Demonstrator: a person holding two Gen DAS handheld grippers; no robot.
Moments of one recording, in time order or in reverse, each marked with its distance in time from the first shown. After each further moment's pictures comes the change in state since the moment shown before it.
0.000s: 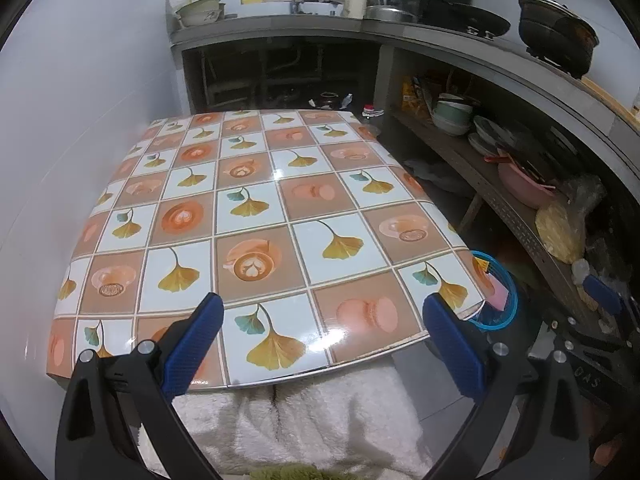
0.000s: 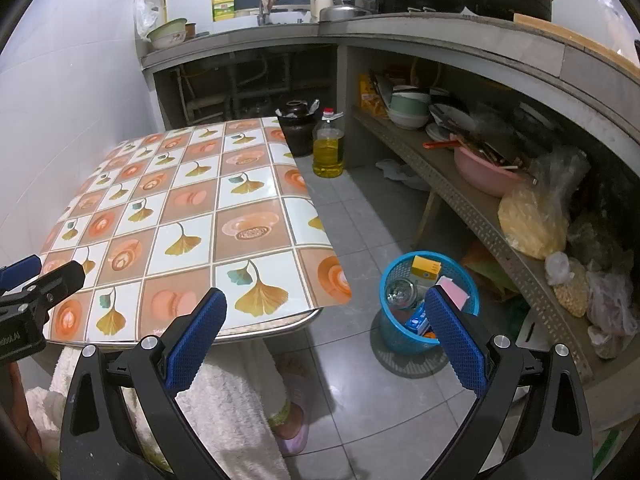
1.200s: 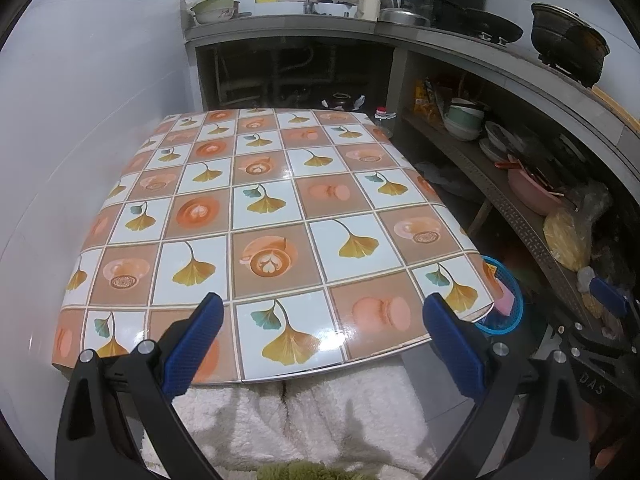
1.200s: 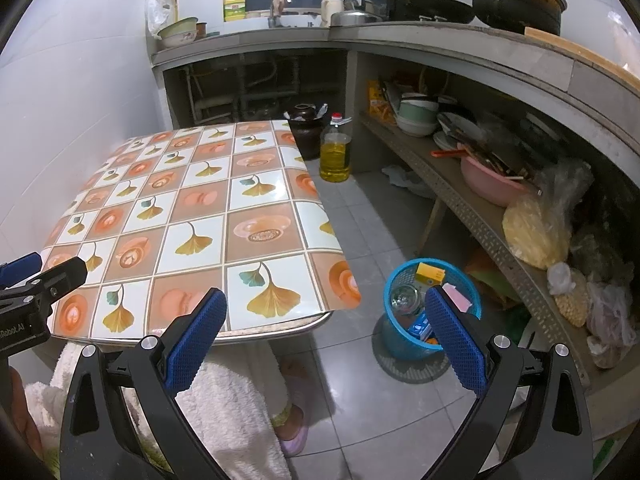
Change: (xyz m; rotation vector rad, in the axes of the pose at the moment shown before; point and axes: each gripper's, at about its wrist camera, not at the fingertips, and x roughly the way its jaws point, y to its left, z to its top) left arm -0.005 0.009 -0.001 -0.038 0.000 0.034; right arm -0.003 0.002 0.006 -0.046 -0.012 0.022
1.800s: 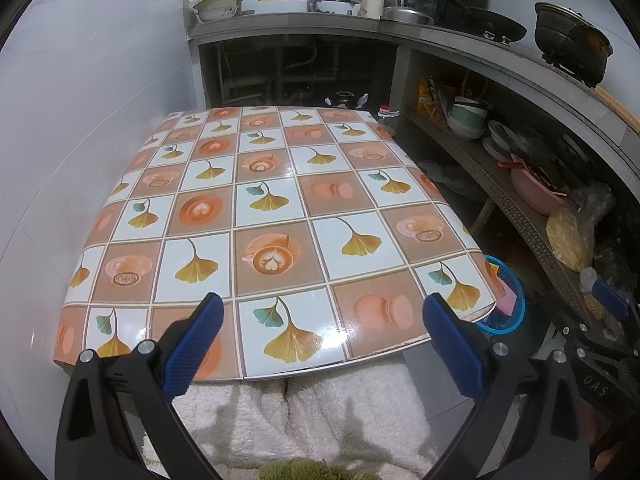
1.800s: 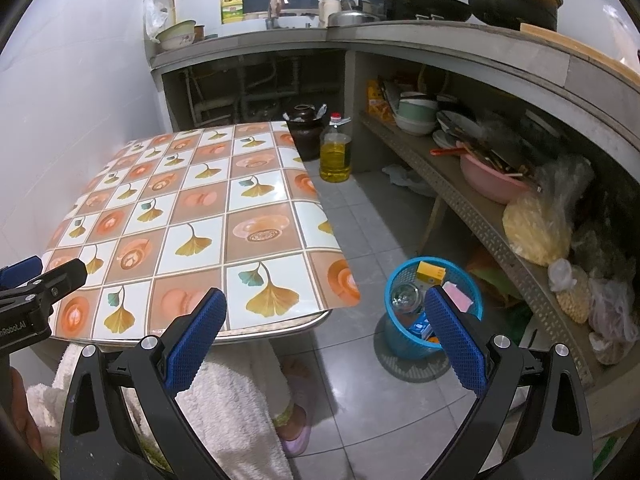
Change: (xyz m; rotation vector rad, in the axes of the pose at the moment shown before) left arm 0.000 0.002 0.000 -0.005 0.009 0.005; right arm 0.001 0.000 0.000 -0.004 -0.001 0.003
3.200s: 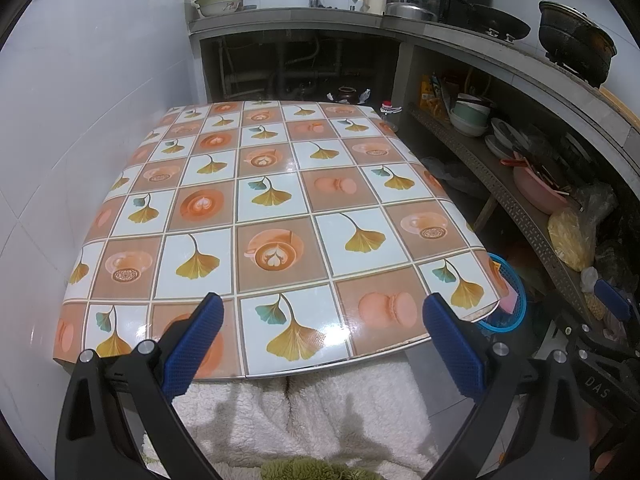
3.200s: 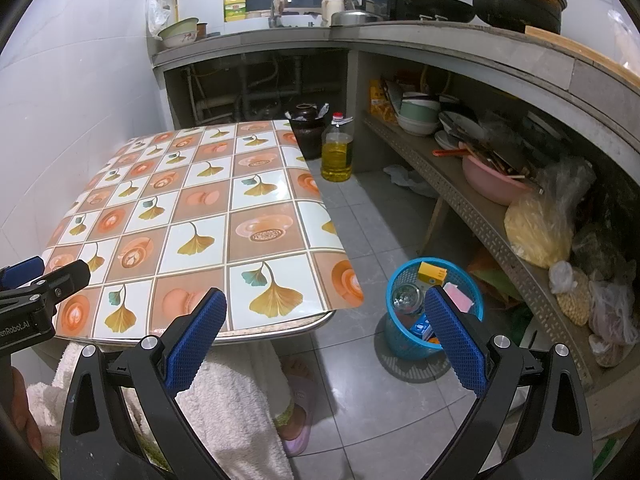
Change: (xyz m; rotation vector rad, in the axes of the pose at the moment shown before) left arm 0.001 0.003 -0.003 -0.005 0.010 0.001; right arm 0.000 0.004 -0.001 0.003 0.000 -0.004
